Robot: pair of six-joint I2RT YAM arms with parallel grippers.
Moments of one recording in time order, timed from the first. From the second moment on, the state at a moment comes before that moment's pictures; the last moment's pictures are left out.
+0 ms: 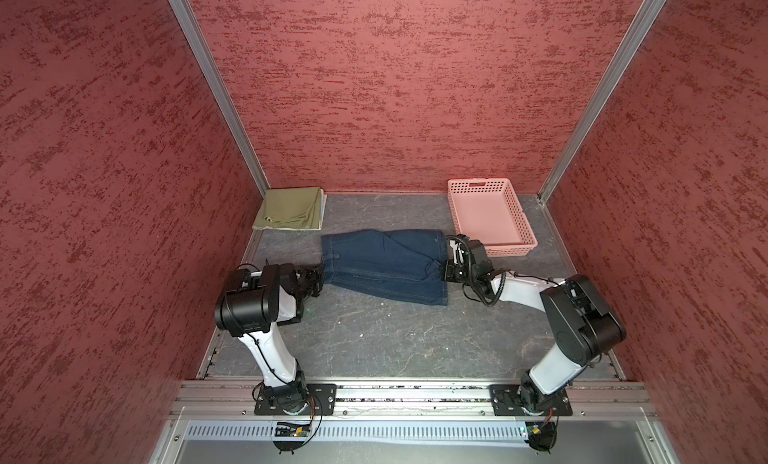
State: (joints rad) left arm 0.17 1.85 0.40 0.95 0.47 -1.48; right arm 0.41 1.66 0.78 0.15 -0.21 0.53
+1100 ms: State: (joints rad) left arm 0.24 1.50 0.62 0.30 0.55 -1.23; right arm 0.41 1.43 0.94 -0.05 -0.13 0.48
